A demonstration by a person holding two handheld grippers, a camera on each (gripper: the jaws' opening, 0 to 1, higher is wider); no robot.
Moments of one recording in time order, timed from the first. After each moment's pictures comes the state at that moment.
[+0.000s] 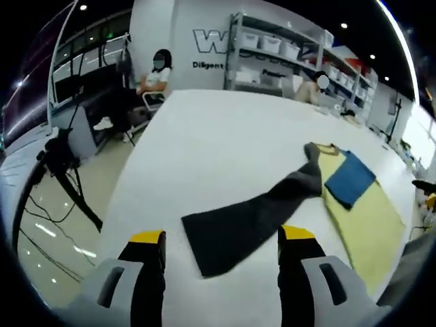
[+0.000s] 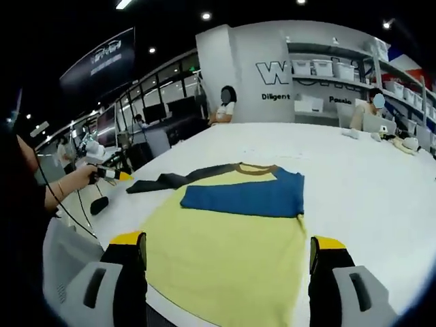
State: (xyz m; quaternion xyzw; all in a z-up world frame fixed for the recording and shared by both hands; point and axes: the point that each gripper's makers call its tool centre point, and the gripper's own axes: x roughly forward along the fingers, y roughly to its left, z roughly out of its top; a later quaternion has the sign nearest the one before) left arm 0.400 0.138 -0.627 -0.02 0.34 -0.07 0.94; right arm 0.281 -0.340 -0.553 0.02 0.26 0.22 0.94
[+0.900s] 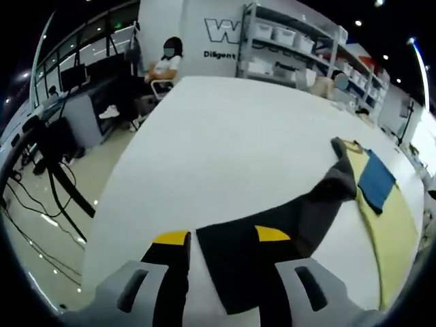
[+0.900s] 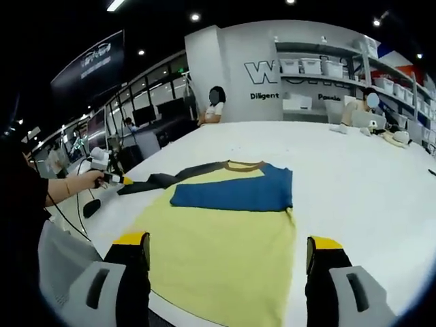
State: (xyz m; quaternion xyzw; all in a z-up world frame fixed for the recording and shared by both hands) left arm 0.434 0.150 -0.666 -0.03 0.36 -0.05 0.93; right arm 0.277 -0.352 -0.567 0.02 0.27 0.20 0.94
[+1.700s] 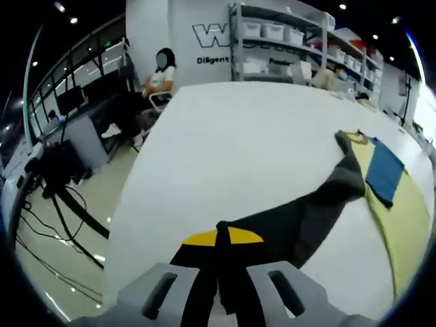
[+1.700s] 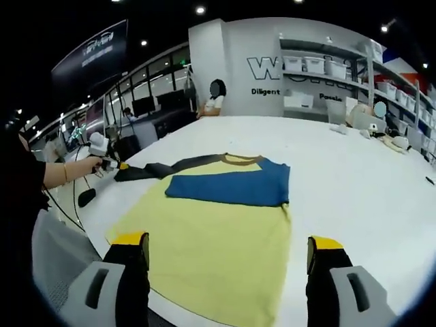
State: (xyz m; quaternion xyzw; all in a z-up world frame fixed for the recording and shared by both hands) left arm 0.454 0.158 -0.641 0.04 0.33 -0.04 0.94; right arm 0.277 -0.355 -0.574 0.00 0.28 0.19 0.94
